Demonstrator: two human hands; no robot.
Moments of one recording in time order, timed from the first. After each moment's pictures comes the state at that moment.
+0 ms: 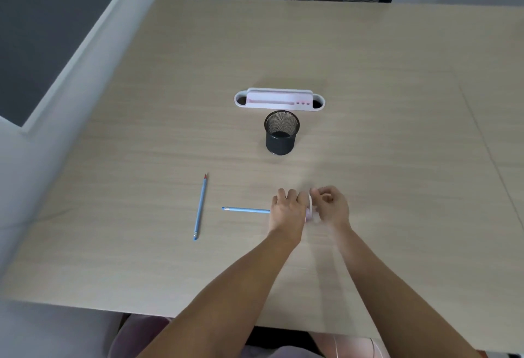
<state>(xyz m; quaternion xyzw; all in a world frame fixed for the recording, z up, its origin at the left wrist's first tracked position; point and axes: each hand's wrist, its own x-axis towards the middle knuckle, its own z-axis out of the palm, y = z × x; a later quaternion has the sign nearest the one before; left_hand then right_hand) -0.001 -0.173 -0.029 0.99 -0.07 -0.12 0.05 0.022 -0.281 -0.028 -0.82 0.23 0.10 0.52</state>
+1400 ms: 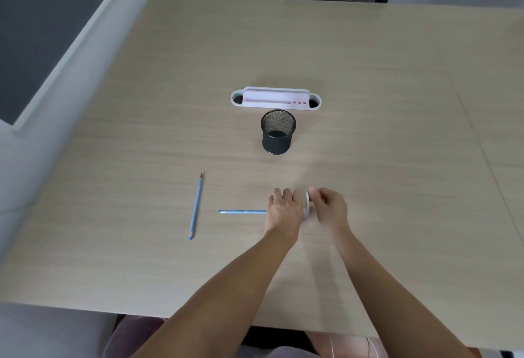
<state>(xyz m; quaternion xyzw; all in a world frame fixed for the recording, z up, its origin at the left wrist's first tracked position) -0.002 -0.174 -0.026 0.99 -0.06 -0.10 0.03 0.019 -0.284 -0.019 -0.86 0.17 0.10 0.47</state>
